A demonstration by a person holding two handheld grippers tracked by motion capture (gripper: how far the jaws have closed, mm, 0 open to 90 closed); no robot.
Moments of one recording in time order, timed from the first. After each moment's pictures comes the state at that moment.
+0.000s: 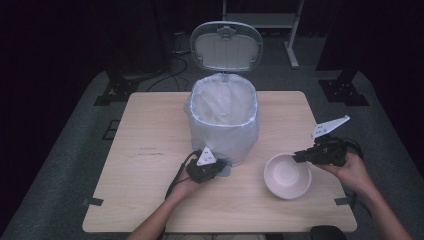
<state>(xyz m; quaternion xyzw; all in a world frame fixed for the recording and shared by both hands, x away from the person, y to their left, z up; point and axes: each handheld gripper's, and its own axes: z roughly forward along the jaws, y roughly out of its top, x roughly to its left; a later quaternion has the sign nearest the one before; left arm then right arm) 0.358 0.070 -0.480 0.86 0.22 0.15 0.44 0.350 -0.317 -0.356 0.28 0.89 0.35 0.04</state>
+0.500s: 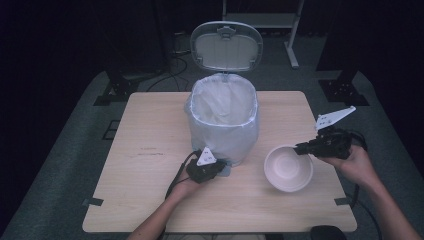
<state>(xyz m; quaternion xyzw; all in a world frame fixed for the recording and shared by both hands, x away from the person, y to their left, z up) 0.358 0.070 -0.479 0.86 0.22 0.15 0.44 0.352 -0.315 -0.325 0.27 0.89 0.36 0.06</state>
